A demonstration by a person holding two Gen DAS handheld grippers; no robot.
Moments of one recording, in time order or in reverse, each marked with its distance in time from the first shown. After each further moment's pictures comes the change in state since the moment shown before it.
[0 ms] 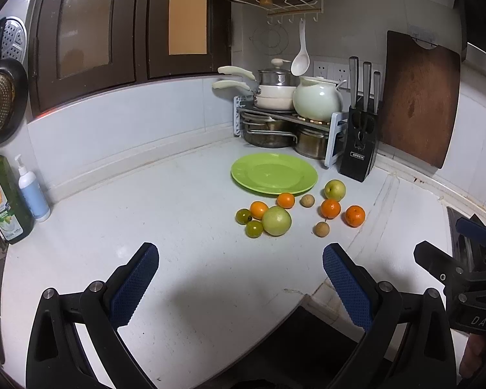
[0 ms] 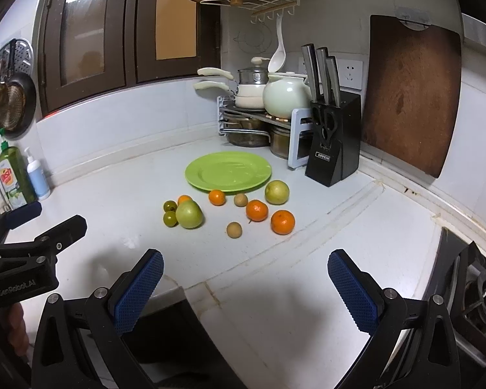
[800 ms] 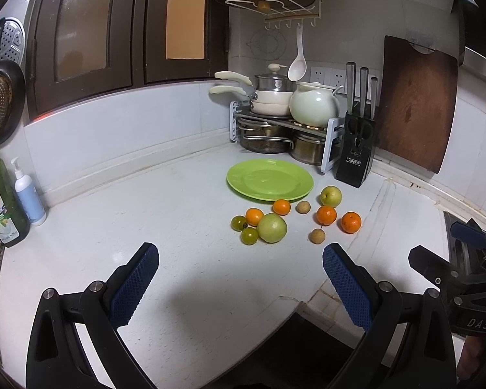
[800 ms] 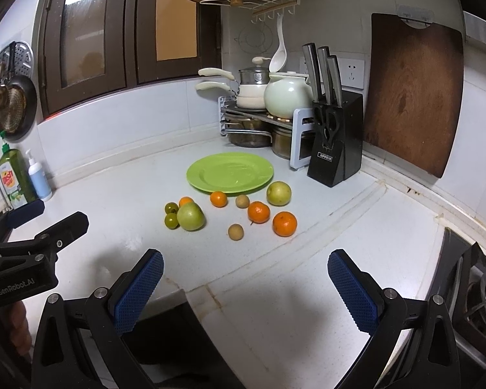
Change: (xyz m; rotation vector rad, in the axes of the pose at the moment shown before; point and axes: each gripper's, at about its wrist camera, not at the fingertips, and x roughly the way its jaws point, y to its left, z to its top) left arm 0.004 0.001 0.004 -0.008 -0.023 -0.025; right arm 0.002 0.000 0.002 0.006 0.002 0.010
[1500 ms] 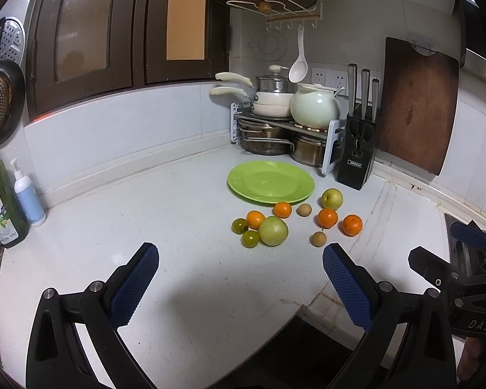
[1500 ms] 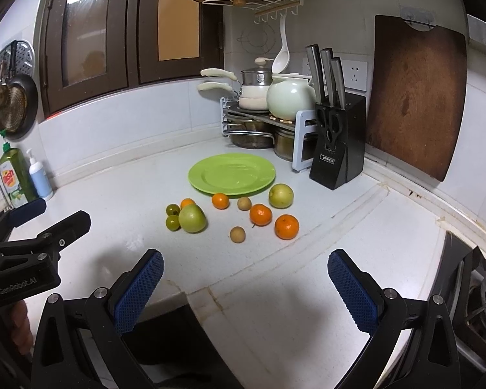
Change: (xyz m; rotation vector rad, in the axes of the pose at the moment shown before) left arm 0.002 -0.001 0.000 -0.002 -0.004 0.004; right arm 0.002 0.001 0.002 -0.003 -0.002 0.007
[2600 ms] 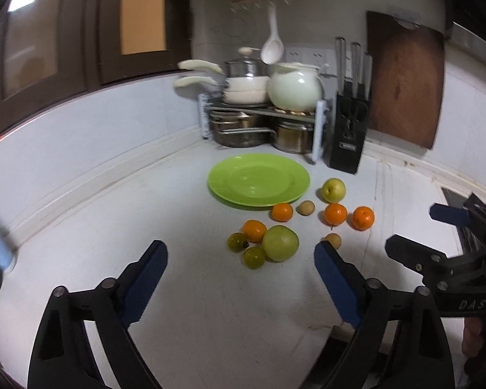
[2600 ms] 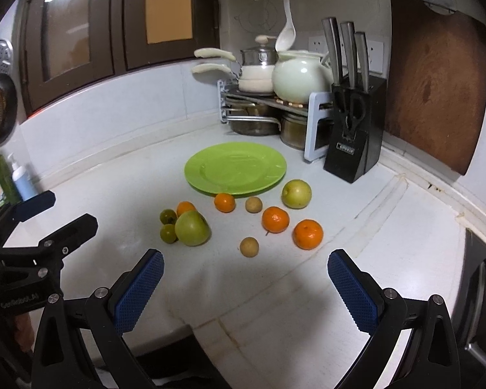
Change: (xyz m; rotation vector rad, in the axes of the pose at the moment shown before) left arm 0.084 0.024 0.025 0.155 0.048 -0.155; right arm 0.079 0.019 0.023 0.041 0.089 -0.012
